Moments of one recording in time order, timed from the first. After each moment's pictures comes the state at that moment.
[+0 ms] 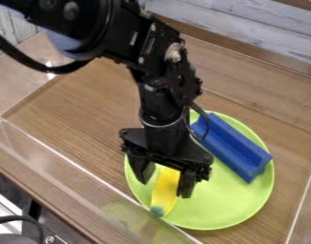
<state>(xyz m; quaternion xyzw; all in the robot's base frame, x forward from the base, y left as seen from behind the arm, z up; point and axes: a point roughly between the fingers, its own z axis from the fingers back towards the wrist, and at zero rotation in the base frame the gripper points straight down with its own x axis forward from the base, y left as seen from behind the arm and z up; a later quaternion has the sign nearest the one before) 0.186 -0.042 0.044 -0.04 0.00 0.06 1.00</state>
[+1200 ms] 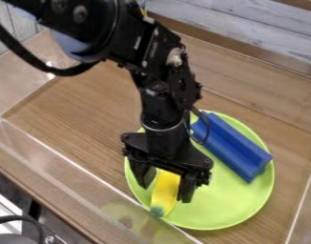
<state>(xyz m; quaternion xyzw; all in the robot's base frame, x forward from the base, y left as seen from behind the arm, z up) 0.186 -0.043 0.037 -0.04 0.02 0.06 1.00</state>
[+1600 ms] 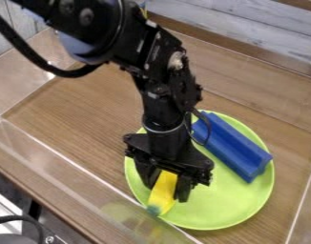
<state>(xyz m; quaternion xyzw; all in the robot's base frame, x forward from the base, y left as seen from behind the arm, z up) 0.189 -0.043 0.032 -0.04 0.01 0.05 1.00</state>
